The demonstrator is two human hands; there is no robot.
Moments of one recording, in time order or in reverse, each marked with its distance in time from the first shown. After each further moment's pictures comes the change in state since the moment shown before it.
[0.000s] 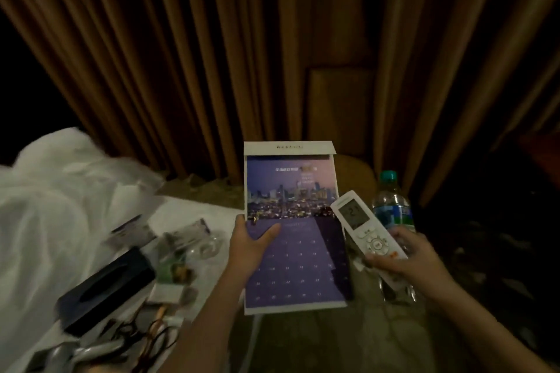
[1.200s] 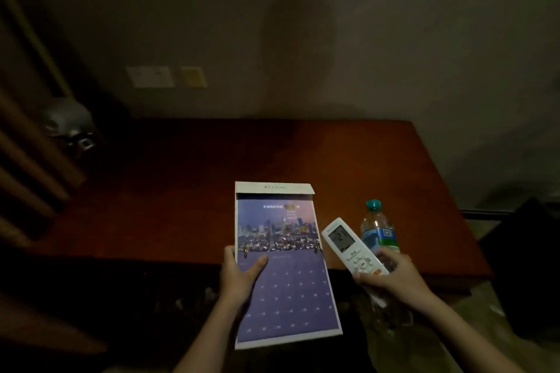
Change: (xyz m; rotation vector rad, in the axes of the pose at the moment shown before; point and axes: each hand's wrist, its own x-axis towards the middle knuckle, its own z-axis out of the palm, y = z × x) left_hand -0.041 0.114 0.796 0.533 -1.583 0.439; right_hand -0.066 0.203 -0.396 0.341 1.398 0.773
